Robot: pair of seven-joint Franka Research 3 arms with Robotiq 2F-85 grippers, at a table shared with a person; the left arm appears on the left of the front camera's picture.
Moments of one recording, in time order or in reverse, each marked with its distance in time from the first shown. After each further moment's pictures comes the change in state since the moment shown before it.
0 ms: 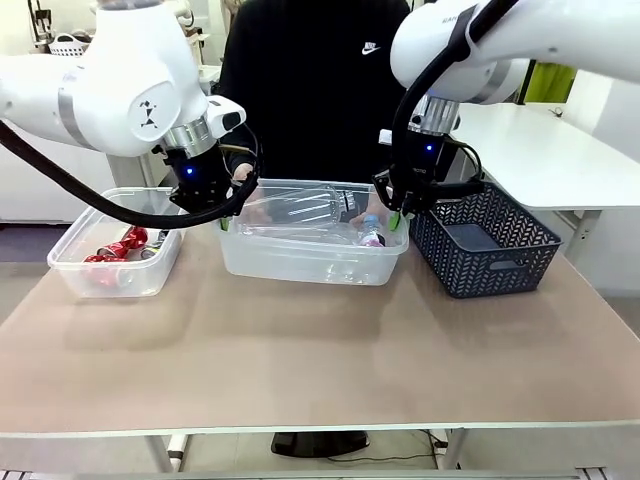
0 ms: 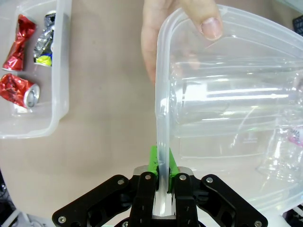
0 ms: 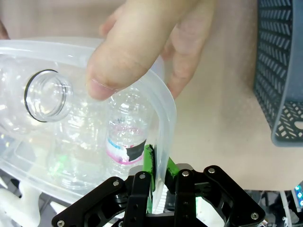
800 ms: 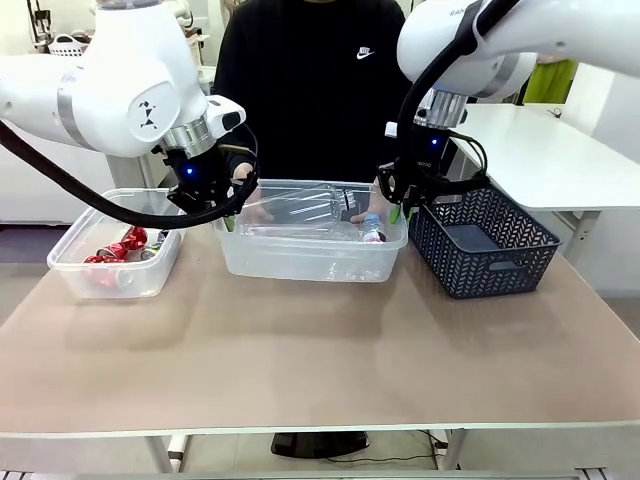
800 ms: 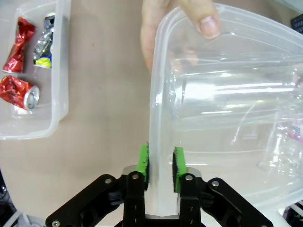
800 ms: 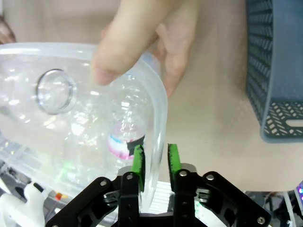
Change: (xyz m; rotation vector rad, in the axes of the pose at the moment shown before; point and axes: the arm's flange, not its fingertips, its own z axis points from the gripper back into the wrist) left arm 0.000 -0.003 0.004 -0.004 -0.014 -0.008; right arm -0.004 -0.008 0.023 0.012 -0.060 -0.027
